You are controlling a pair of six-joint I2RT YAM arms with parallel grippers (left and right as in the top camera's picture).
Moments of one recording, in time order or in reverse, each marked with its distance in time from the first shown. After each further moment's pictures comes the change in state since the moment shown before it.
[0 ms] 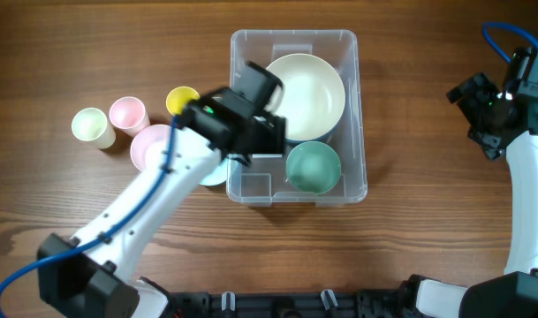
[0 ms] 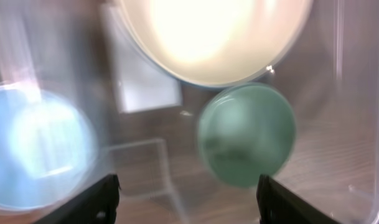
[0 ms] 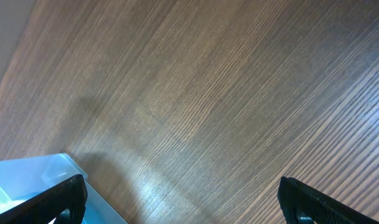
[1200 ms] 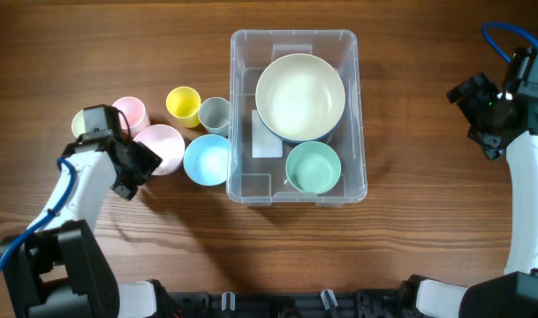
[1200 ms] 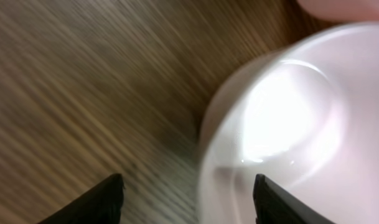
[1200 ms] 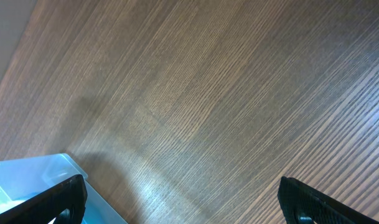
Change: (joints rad) left arm 0.801 -0.033 -0.545 0.286 -0.023 -0.174; right arm 0.000 0.000 0.000 0.000 0.000 0.000
